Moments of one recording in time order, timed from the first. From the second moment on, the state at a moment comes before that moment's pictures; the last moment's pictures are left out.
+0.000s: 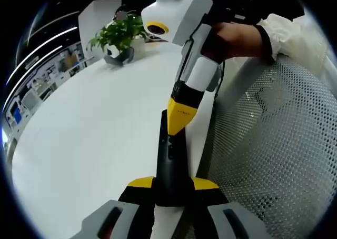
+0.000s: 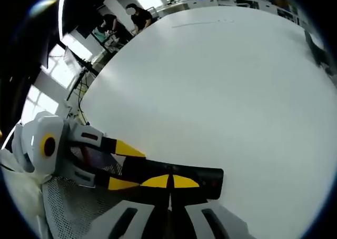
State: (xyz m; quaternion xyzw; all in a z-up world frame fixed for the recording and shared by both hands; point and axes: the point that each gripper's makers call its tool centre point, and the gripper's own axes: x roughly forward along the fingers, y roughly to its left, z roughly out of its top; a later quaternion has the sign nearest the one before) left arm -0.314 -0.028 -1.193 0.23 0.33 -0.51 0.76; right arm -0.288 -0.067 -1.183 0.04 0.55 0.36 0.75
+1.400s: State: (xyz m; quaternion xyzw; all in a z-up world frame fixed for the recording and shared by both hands) left arm -0.313 -0.027 -1.194 0.23 0.34 -0.51 0.76; right arm -0.295 -0.087 -1.186 0.02 0.59 0.33 0.74
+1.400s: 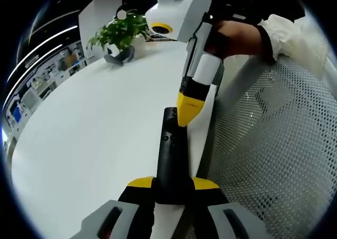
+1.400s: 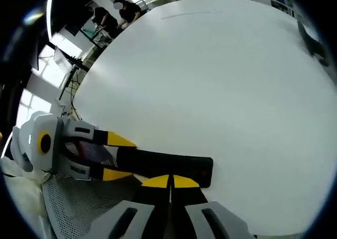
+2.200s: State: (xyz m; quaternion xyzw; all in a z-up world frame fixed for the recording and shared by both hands) left arm -0.314 -0.028 -1.193 0.24 0.33 -0.51 0.76; right arm -0.296 -0.087 -1.187 0.01 0.59 0.33 0.74
